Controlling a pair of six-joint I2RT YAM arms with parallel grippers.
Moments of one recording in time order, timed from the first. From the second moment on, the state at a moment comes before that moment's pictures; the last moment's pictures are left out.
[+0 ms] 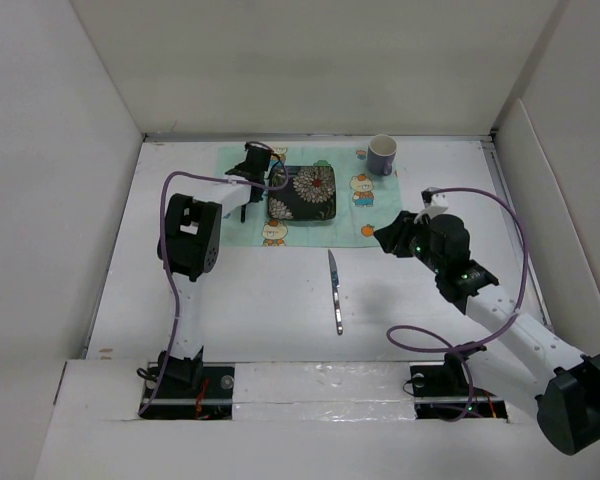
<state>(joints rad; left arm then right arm) -0.32 2.19 1.61 -0.31 -0.43 -0.11 0.40 0.97 0.59 0.06 -0.09 0.49</state>
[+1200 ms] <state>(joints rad) -0.59 0.87 0.93 -0.38 -0.36 -0.42 0.99 1.39 0.62 -0.14 0.28 0.63</state>
